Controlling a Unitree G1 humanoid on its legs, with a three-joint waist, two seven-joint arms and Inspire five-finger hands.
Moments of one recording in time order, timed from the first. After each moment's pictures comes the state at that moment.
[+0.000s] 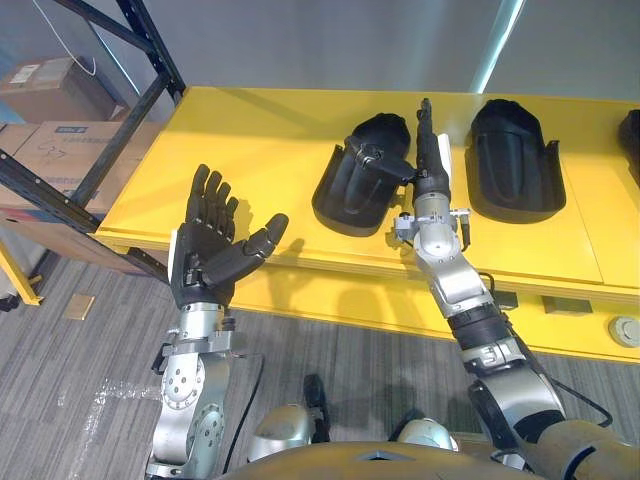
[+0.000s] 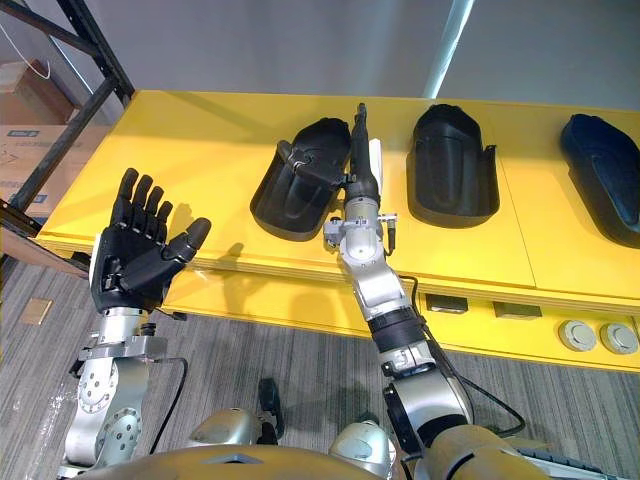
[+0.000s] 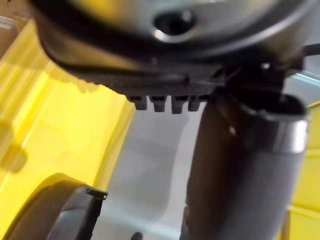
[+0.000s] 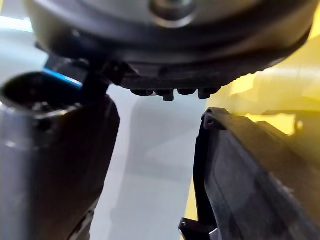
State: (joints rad) left arm 0.28 0.15 -0.08 -0.35 -0.46 -0.28 0.08; right arm -0.58 -0.20 0.18 0.32 -0.01 0.07 -0.38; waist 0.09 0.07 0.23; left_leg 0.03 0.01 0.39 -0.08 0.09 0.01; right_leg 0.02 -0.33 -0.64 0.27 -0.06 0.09
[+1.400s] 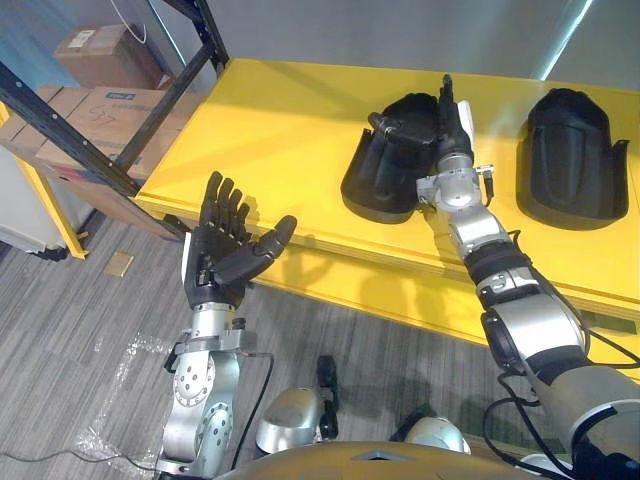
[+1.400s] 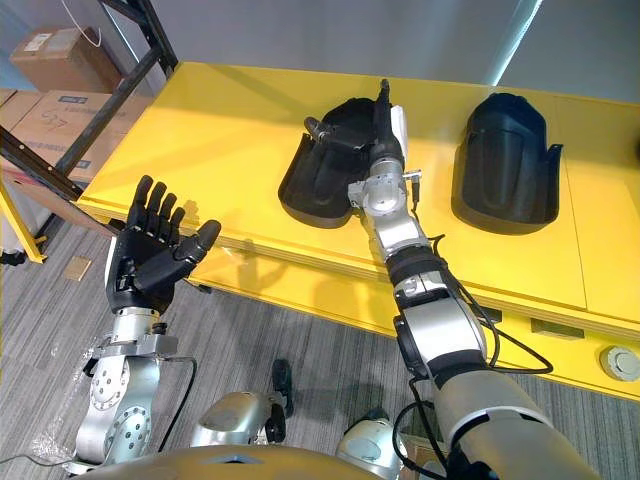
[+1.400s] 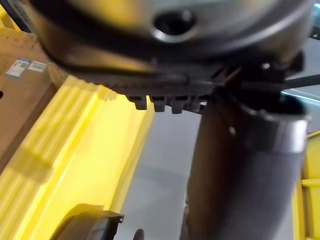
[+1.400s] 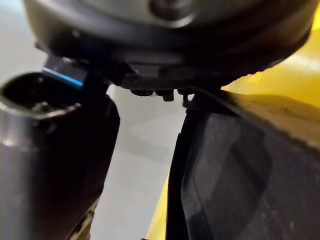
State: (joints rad) left arm 0.27 0.14 -0.13 -0.31 -0.47 -0.25 0.10; right arm -0.93 -0.32 0.20 0.85 0.00 -0.08 -0.33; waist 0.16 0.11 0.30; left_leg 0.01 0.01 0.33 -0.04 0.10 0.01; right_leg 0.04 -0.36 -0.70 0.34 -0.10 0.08
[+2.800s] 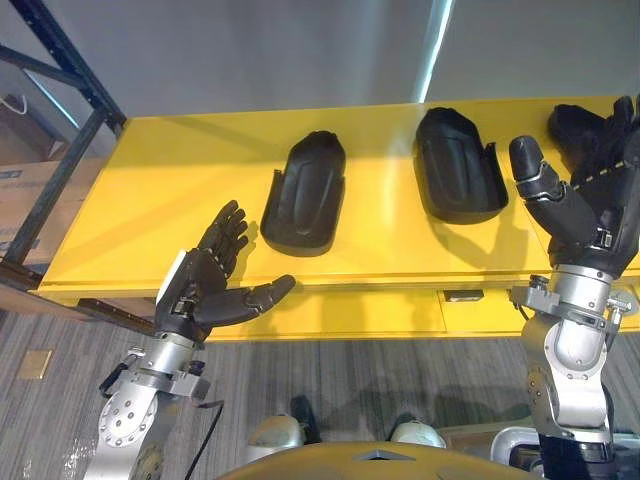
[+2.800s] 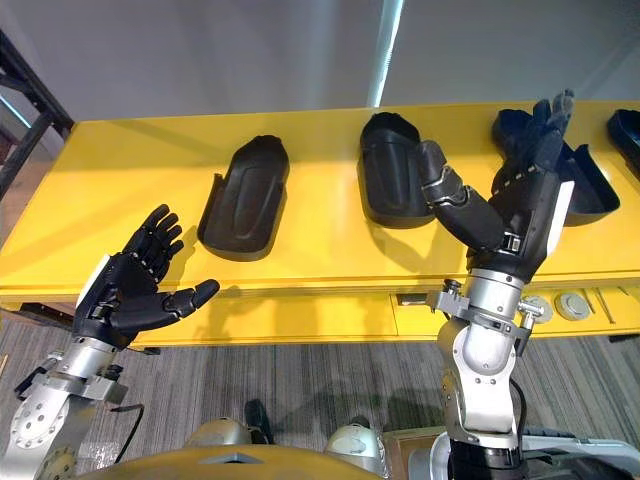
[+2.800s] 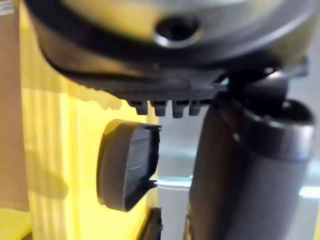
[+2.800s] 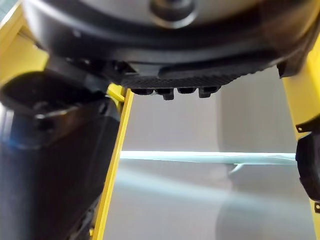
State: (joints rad) left arm 0.52 0.33 0.09 -0.54 -0.44 -0.09 -0.26; right arm 0.12 -0.28 -0.17 -0.41 0.22 -0.30 -0.32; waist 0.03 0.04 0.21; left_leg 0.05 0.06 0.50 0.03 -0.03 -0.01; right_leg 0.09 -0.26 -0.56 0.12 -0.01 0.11
